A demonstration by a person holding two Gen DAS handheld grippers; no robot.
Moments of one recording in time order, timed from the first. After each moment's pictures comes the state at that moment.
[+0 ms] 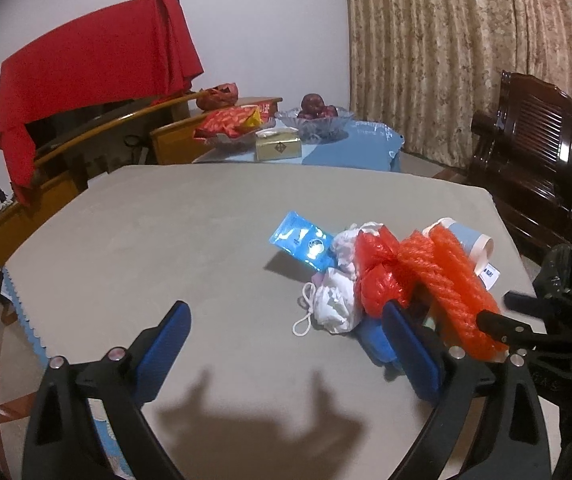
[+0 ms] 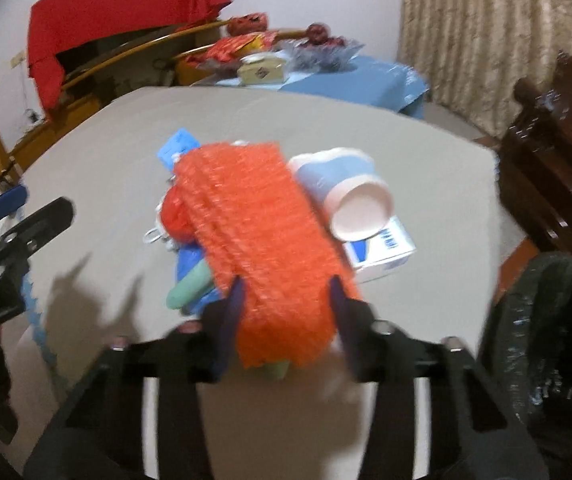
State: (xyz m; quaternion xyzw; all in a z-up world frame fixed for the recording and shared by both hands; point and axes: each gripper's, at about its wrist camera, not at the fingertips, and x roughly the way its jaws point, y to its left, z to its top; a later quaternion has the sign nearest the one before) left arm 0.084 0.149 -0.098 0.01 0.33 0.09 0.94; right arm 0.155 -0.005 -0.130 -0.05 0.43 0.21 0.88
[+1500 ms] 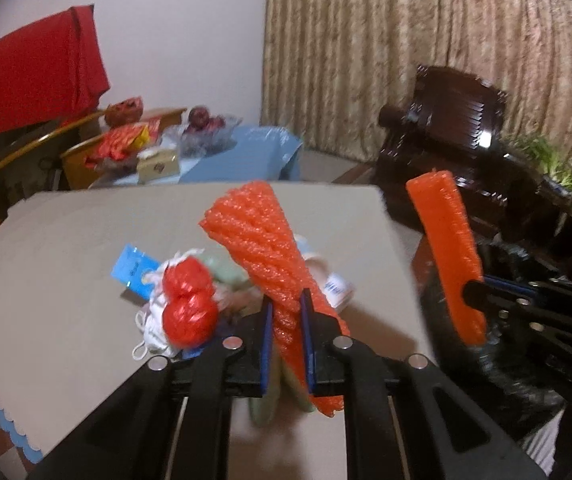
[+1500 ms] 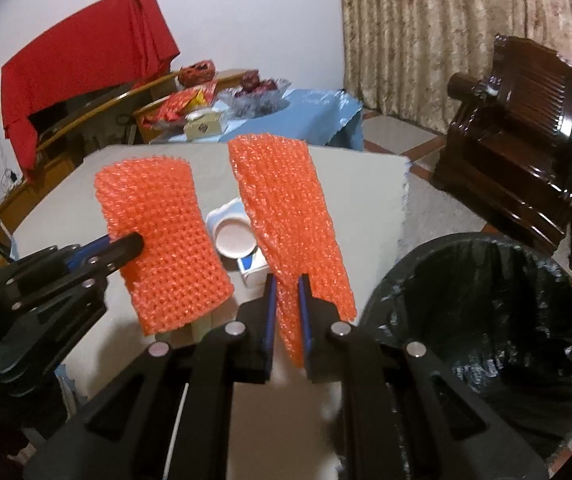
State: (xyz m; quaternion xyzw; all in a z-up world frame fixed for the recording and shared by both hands) left arm 0.101 0.024 -0.072 0.01 0.32 -0.07 0.95; right arm 0.118 -0.125 -0.072 0.01 0.37 0.13 0.92
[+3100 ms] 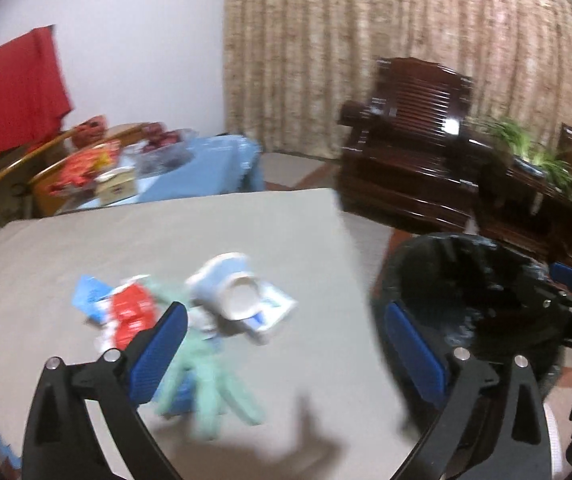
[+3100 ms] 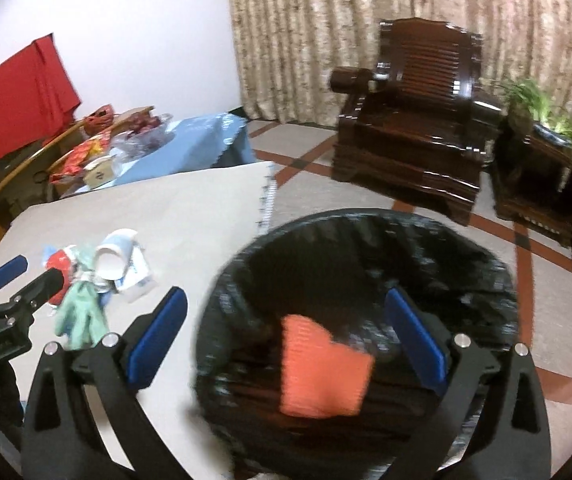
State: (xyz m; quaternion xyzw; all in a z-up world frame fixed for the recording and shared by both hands) left arm 0.114 -0.004 -0.060 0.04 0.32 -0.10 0.94; right arm 0.089 -0.233 -0.073 0.07 0.35 -0.02 0.93
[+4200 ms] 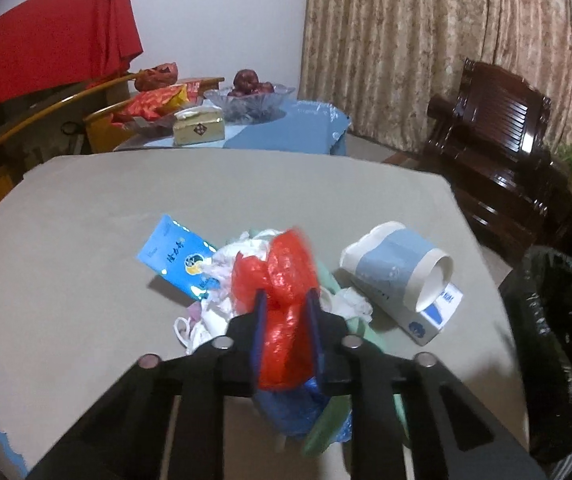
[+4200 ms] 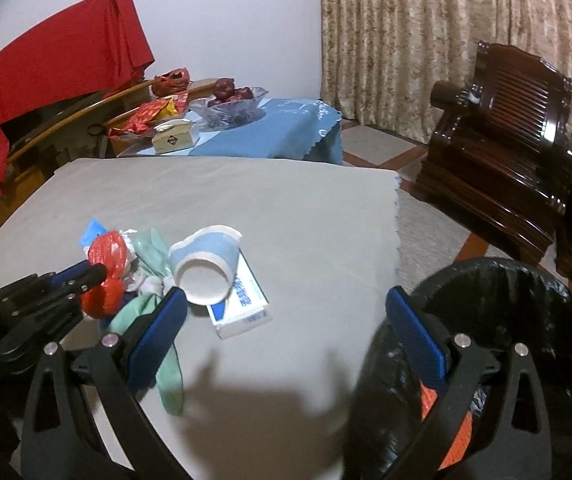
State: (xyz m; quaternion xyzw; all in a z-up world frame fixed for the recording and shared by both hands) left arm 0.174 0.110 -0.119 -0.01 0.36 -0.01 0.93; right arm 0.182 -0.099 -0.095 0.00 0.36 0.09 0.93
